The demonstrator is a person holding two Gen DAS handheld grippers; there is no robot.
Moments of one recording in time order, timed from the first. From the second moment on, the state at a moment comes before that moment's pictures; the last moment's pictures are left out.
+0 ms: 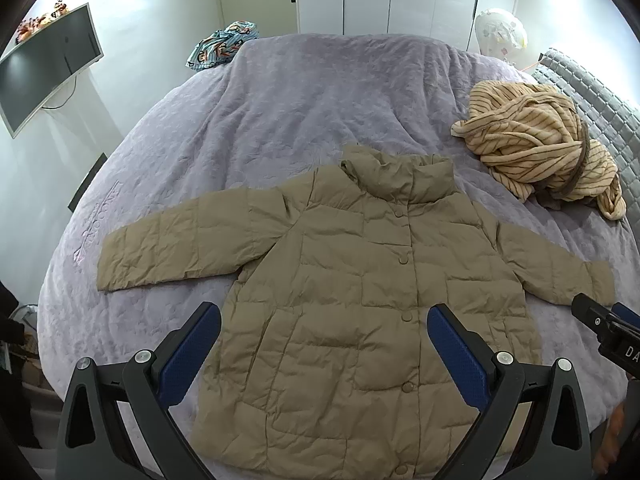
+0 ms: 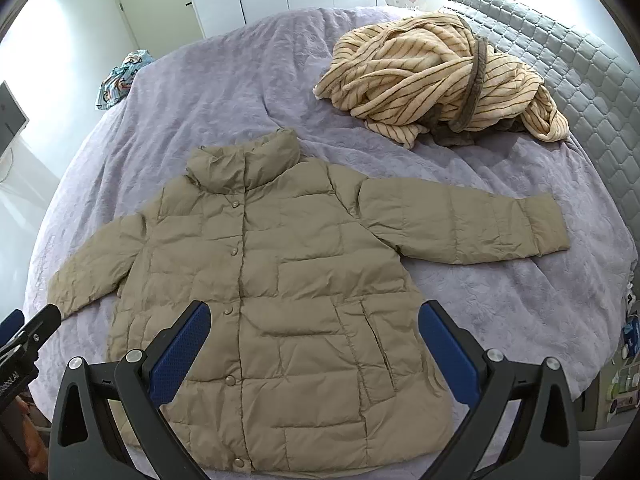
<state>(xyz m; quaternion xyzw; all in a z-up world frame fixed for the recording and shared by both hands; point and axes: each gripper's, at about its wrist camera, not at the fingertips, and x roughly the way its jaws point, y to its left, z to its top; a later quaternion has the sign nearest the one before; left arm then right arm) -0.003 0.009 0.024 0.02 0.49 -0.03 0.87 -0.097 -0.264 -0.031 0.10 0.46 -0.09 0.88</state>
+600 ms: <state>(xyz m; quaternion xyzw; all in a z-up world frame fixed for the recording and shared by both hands) 0.002 0.010 0.024 0.02 0.48 -0.03 0.87 -0.086 -0.262 -0.031 0.10 0.46 -0.09 0.88</state>
